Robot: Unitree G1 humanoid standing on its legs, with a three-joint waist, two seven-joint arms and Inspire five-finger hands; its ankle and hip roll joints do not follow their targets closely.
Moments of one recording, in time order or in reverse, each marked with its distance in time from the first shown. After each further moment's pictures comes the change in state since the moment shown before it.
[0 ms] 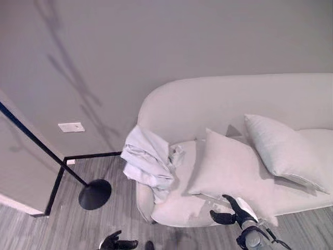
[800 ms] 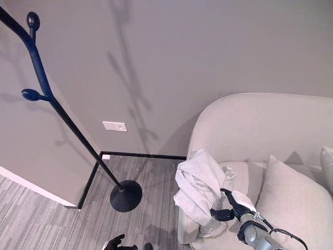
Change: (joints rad) left arm 0.146 -0.040 0.048 -0.055 0.142 -0.026 0.001; right arm -0.063 -0.009 0.018 0.136 -0.052 -0.066 -0.064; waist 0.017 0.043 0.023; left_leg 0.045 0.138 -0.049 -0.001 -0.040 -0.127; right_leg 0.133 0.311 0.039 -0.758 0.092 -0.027
